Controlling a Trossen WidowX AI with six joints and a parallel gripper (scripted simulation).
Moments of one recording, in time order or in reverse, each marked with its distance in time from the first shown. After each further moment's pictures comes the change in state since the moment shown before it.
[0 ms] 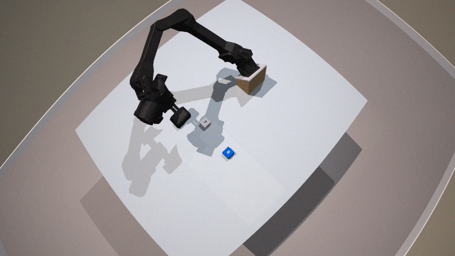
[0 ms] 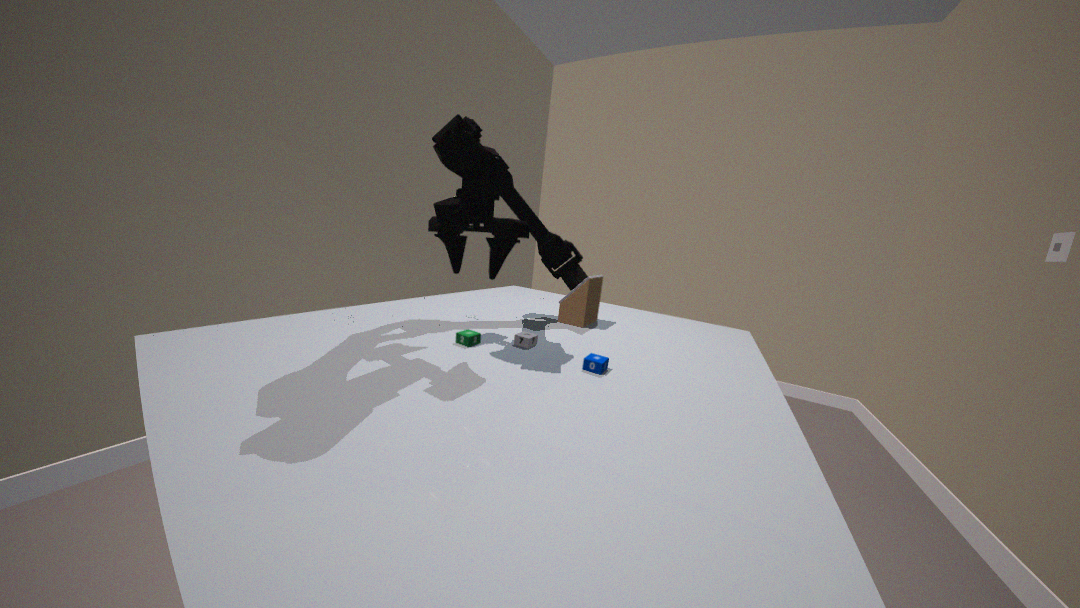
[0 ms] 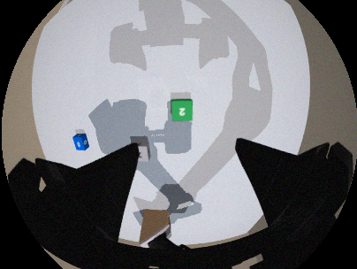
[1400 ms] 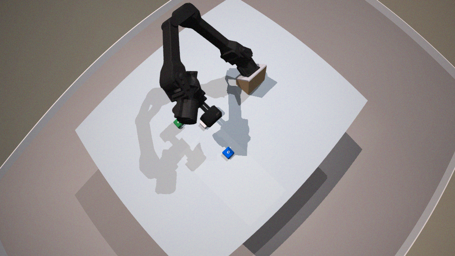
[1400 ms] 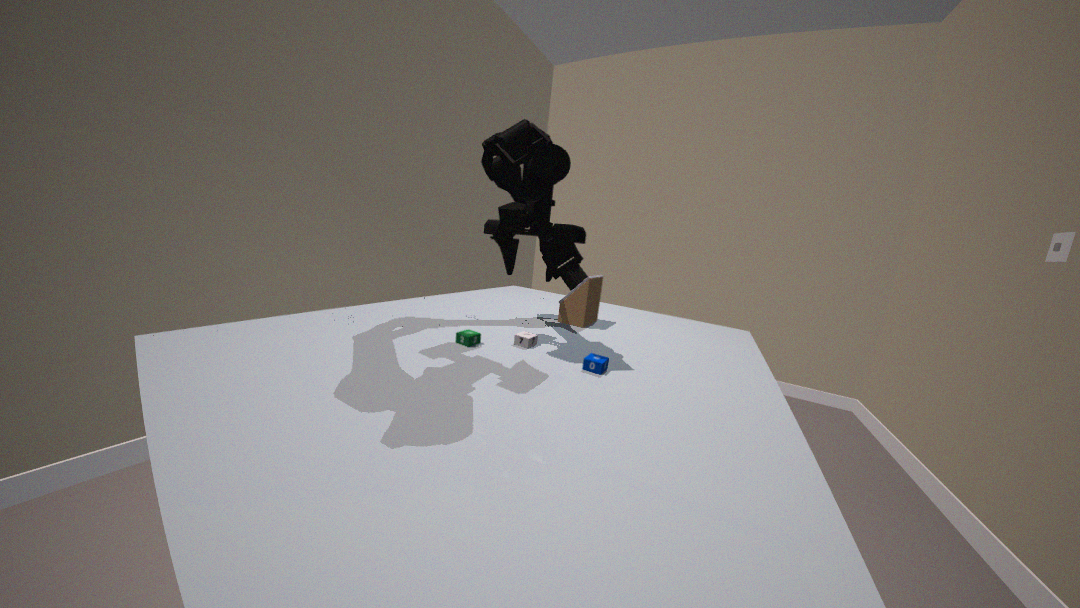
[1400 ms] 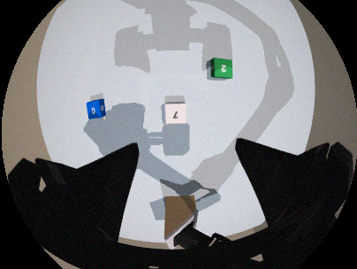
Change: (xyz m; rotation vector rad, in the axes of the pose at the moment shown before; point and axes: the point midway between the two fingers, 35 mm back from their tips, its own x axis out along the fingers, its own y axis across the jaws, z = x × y) arm -0.001 0.072 -0.072 0.010 -0.013 -0.010
